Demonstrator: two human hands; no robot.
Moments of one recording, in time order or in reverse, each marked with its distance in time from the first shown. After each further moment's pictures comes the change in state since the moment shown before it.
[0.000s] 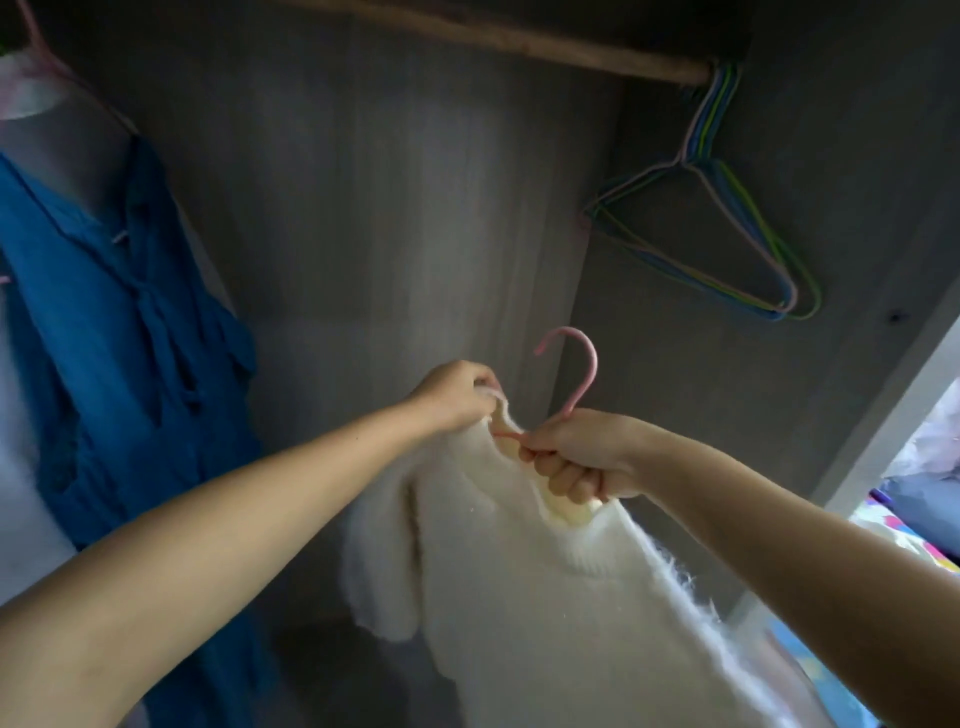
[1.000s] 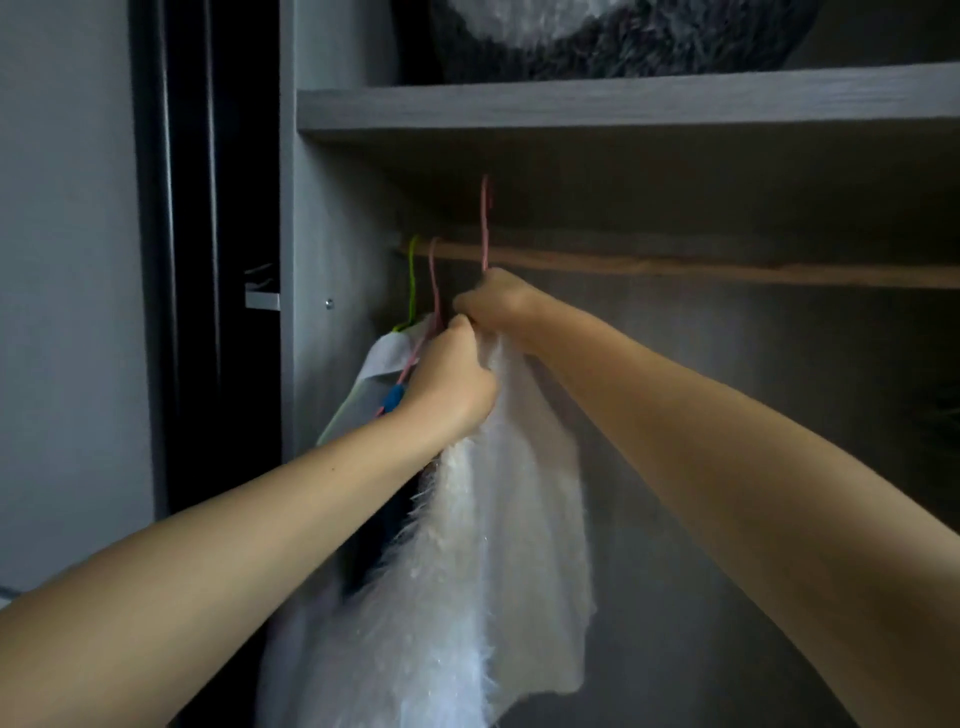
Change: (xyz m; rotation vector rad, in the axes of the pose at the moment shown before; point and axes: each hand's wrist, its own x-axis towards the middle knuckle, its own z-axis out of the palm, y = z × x) left_hand -0.070 -0.010 -0.287 0.254 0.804 -0.238; right_hand 0.078 -0.379 0.179 -0.446 0.234 -0.999
